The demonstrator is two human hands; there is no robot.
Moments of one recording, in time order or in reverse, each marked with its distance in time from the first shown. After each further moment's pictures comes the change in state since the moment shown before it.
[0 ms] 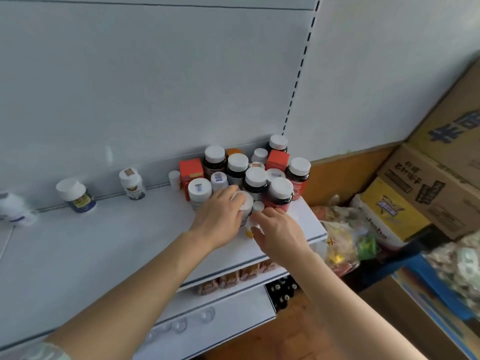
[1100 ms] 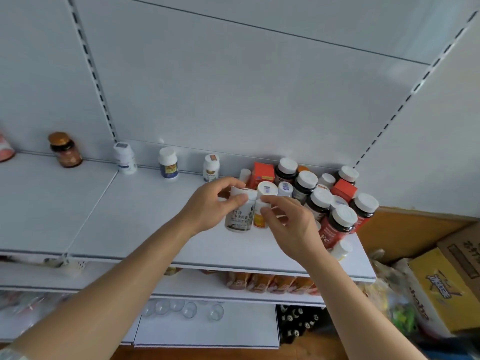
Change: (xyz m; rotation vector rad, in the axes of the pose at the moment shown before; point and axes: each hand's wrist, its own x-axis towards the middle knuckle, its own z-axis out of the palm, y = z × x) left_hand -0.109 -0.064 -0.088 -0.742 0.268 -0.468; right_hand 0.031 -0.107 -0.037 0.641 0.091 -0.155
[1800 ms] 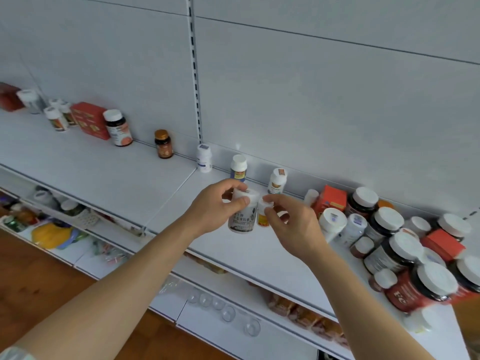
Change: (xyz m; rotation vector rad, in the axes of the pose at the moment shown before) left_hand -0.043 -0.022 -0.071 0.038 0.327 -0.218; right_hand 0.058 -0.032 0.079 0.154 -0.268 -0.197
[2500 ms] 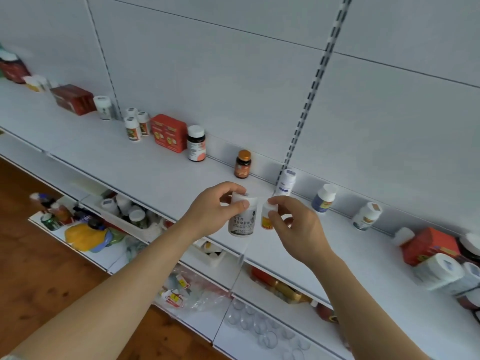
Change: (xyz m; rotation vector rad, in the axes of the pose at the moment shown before) left_hand -0.023 -0.104 -0.231 -0.056 0.070 -0.003; right_hand 0.067 -0.143 0.186 -0.048 -0.057 -0.088
